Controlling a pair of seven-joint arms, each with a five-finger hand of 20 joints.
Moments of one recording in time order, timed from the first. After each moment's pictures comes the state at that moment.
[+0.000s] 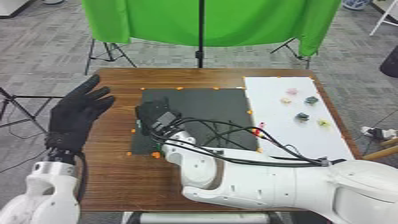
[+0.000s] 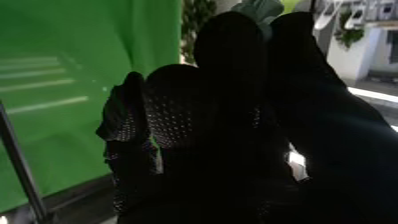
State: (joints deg) left arm 120.7 -54.4 -95.5 -124.2 38.0 9.8 15.3; right arm -40.0 -73.7 -0.8 -90.2 -132.5 14.2 42.0
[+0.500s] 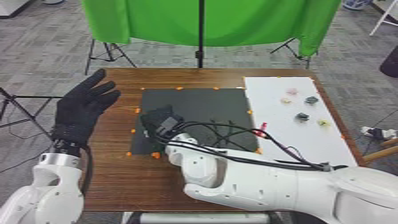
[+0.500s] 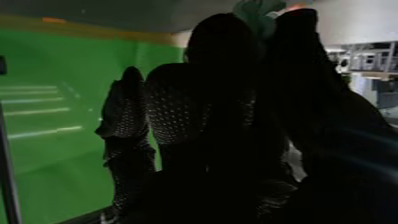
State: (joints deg) left arm 117.3 -56.9 -94.5 -123.4 38.6 8.7 13.1; right arm -42.8 -72.9 2.2 -89.5 -131.0 4.8 37.8
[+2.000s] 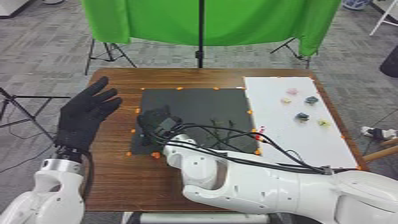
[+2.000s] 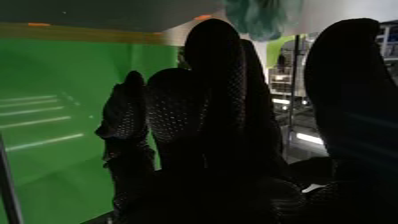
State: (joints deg) left arm 119.9 -56.0 -94.2 -123.9 37.9 9.6 13.4; right arm -44.3 -72.7 4.3 -91.8 -130.0 5.3 37.2
